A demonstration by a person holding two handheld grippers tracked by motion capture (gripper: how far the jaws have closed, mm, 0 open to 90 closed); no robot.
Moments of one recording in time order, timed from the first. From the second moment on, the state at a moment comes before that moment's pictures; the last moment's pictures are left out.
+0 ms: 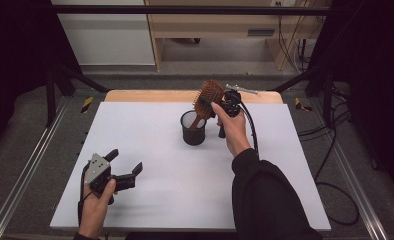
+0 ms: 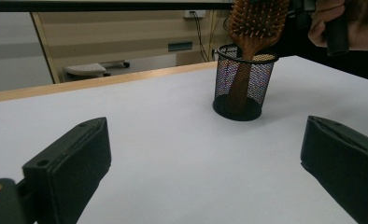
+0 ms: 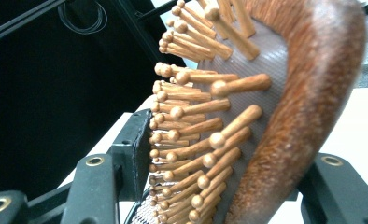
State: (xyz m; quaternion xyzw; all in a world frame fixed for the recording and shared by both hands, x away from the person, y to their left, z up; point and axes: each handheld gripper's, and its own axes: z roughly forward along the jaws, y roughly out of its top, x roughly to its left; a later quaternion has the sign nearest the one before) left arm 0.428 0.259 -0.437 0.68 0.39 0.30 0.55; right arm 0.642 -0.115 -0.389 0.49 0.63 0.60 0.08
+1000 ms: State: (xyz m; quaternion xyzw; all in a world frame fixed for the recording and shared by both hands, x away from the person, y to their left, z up) left arm 0.428 0.259 -0.437 0.68 0.39 0.30 0.54; right arm 0.642 -0.114 -0.390 0.49 0.64 0.58 0.09
